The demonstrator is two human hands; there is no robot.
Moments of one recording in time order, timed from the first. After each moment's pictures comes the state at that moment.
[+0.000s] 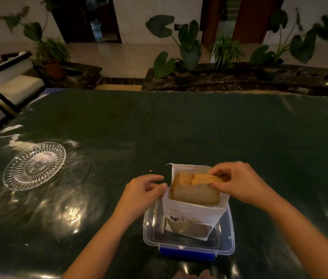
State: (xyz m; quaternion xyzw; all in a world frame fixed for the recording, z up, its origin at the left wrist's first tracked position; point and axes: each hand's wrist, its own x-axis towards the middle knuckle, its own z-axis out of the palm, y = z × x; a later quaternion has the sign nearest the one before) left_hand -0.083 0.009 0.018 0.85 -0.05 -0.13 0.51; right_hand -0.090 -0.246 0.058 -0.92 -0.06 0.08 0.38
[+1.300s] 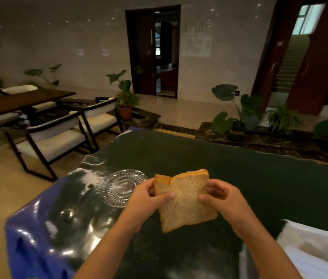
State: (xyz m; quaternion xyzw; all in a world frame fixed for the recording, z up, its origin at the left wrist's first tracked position) left_hand -0.104 0.279 0.095 0.72 -0.03 0.03 0.70; right_hand -0.082 0.062 0.108 -0.76 -0.10 0.07 0.64
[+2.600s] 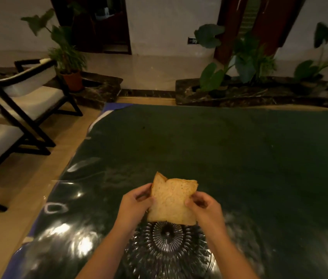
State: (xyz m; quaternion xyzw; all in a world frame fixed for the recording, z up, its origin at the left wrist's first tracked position) left_hand 0.245 0.576 -0.123 0.74 0.09 -0.13 0.65; right_hand 0.204 0.397 -0.129 -0.72 0.25 0.00 0.65
